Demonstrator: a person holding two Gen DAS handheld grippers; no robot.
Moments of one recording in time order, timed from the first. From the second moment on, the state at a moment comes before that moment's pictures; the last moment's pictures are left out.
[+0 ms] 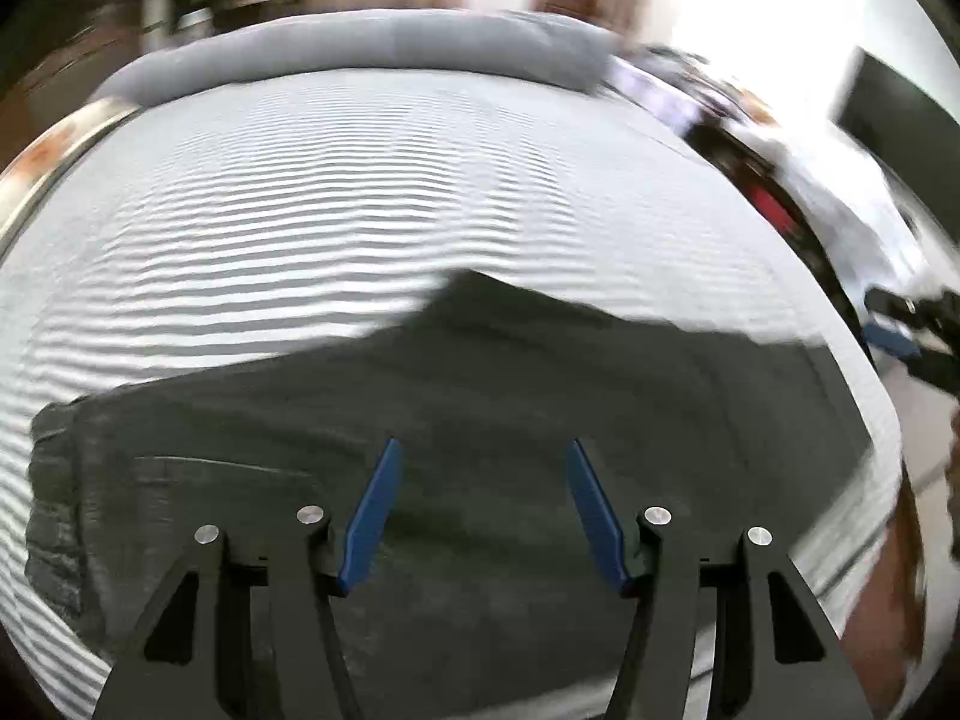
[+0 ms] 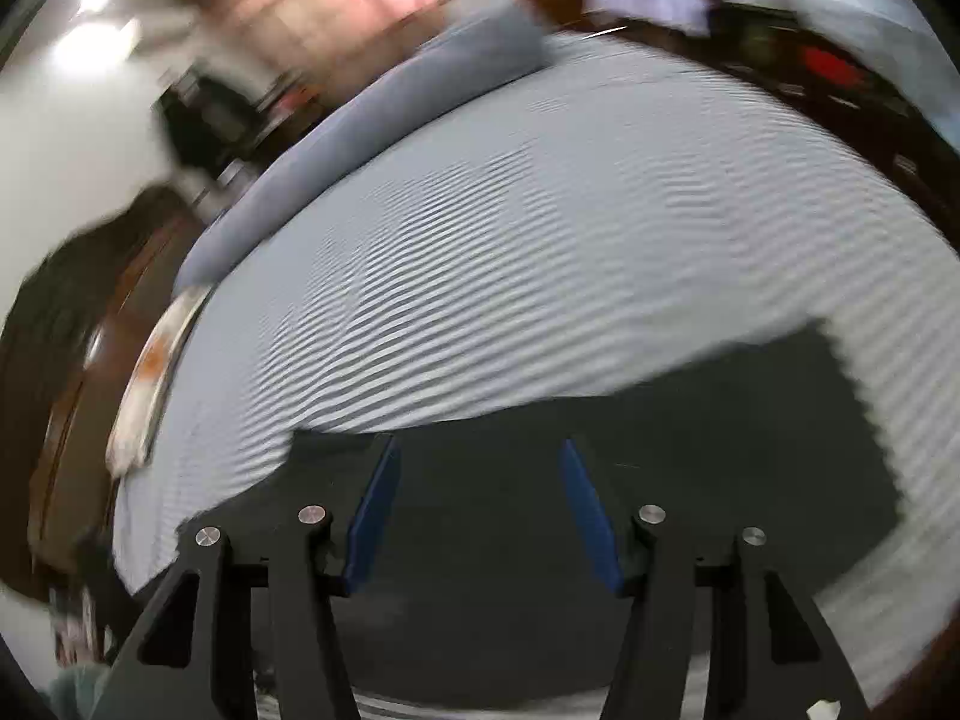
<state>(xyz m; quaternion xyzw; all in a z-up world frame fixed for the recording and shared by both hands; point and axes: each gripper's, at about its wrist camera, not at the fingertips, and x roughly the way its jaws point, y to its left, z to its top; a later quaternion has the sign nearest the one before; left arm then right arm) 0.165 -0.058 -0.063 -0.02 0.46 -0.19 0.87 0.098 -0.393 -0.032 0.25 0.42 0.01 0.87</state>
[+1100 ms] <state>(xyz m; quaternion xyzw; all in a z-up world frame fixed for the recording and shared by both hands) 0.188 -0.021 -0.119 -0.01 0.45 -0.20 0.87 0.215 -0.183 -0.105 0.06 0.50 0.24 0.83</state>
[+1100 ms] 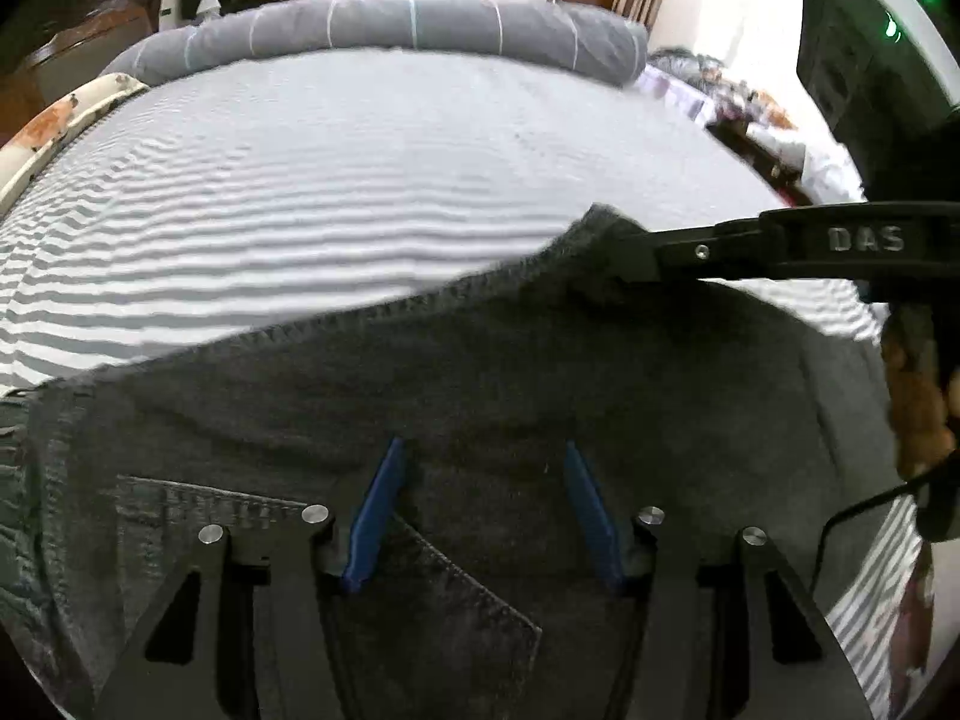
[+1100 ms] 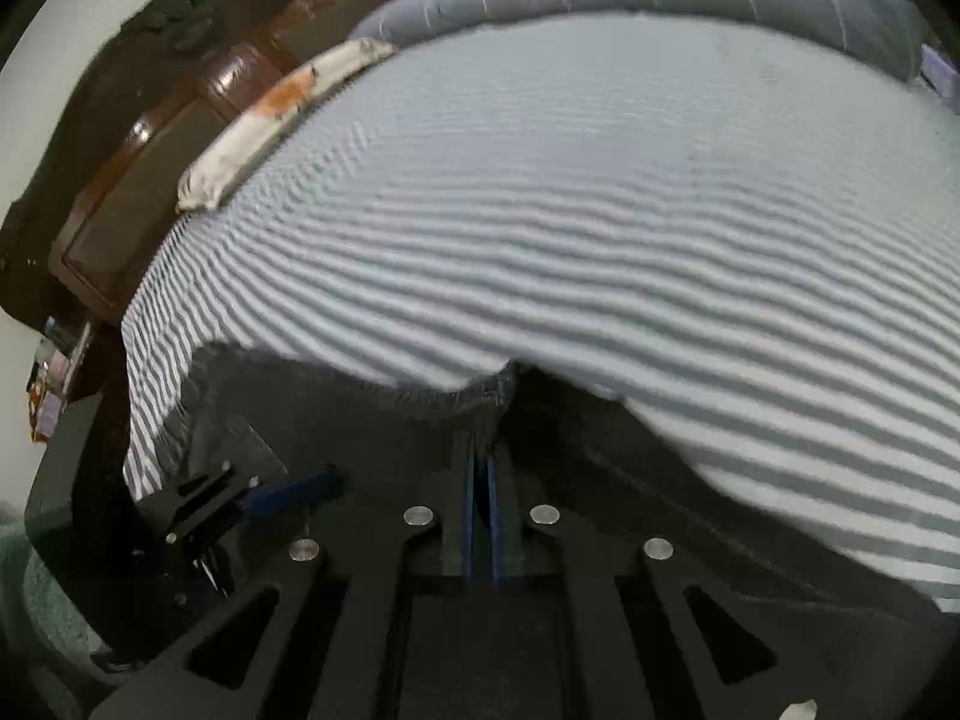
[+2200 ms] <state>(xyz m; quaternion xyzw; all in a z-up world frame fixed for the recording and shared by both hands) 0.169 -0.026 -0.128 0.02 0.49 -0.19 0.85 0.248 -0.197 -0.155 0.12 0.51 0.15 0.84</state>
